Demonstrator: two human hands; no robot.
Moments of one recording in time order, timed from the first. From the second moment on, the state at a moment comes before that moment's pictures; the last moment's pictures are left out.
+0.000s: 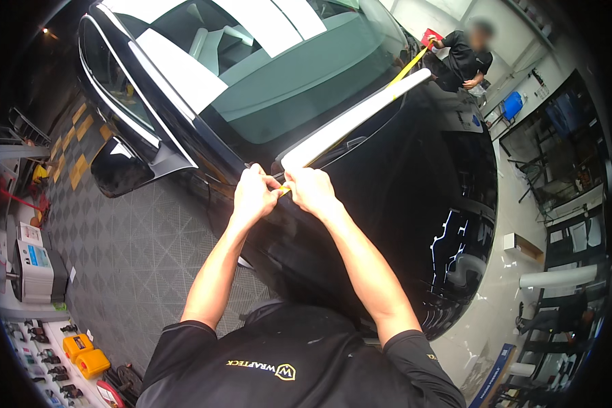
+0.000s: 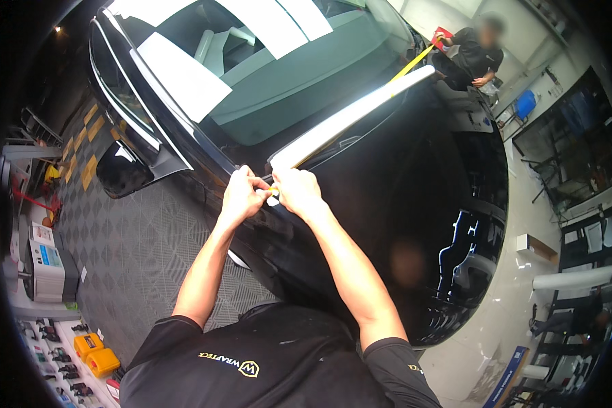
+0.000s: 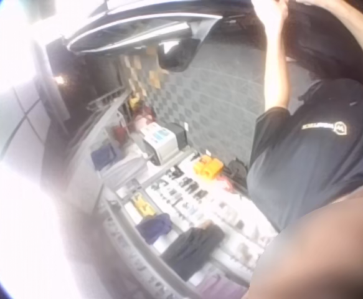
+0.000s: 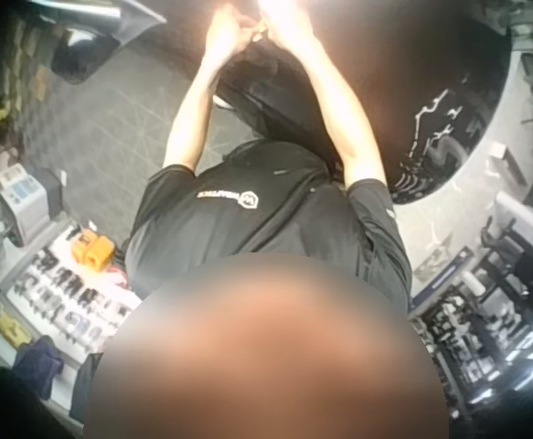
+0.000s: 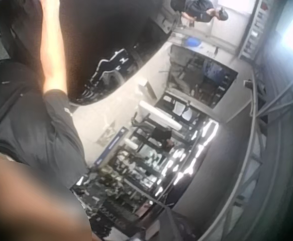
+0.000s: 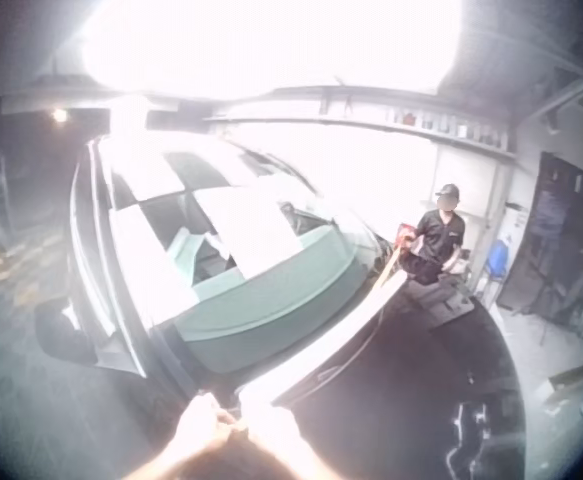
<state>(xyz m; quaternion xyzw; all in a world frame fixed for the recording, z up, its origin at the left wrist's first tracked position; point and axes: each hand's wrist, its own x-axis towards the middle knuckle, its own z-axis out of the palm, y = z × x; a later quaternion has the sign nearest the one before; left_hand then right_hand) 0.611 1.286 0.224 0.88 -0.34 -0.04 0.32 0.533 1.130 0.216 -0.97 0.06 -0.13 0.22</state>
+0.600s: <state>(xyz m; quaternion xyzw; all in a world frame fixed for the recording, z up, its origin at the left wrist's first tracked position) 0.627 1.280 0.213 0.88 -0.33 -0.09 0.33 0.571 1.075 0.240 -0.74 0.45 -0.22 0.45</state>
